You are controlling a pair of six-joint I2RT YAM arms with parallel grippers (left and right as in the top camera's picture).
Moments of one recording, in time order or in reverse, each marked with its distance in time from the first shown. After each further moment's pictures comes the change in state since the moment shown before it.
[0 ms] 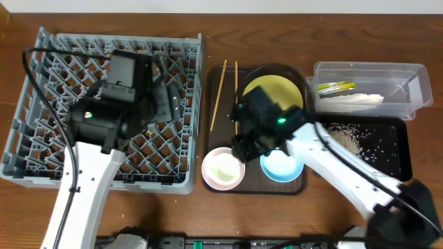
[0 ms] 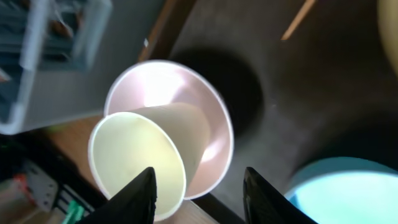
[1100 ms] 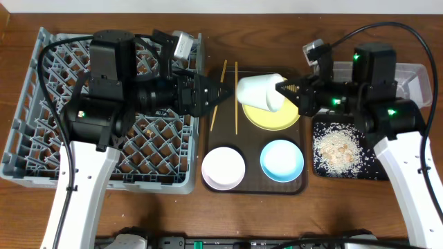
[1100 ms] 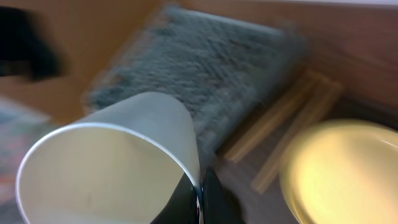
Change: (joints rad) left arm 0.046 0.002 -0.002 0.385 1.053 0.057; right arm -0.529 -0.290 0.060 0.260 -0.610 -0.177
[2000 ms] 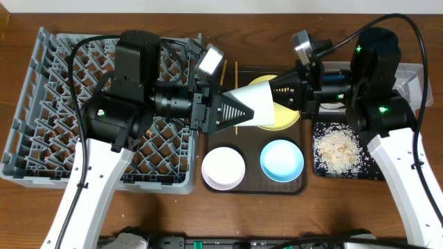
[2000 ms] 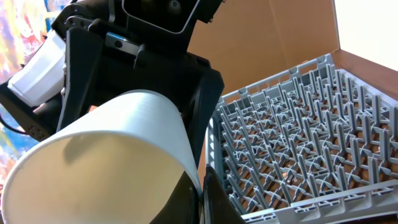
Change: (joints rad) left arm -0.126 0.019 0.000 0.034 0.237 0.003; right arm 0.047 0.020 0.000 0.385 -0.495 0.098
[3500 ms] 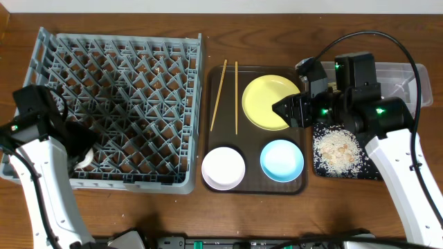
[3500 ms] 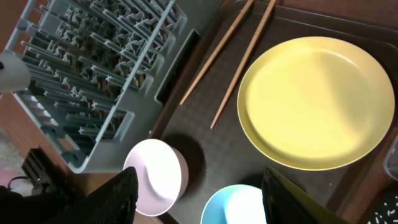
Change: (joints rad) left arm 0.779 0.018 -0.240 -0.484 -1.347 -0.319; right arm 0.024 -0.005 0.000 -0.636 0.864 -0.121
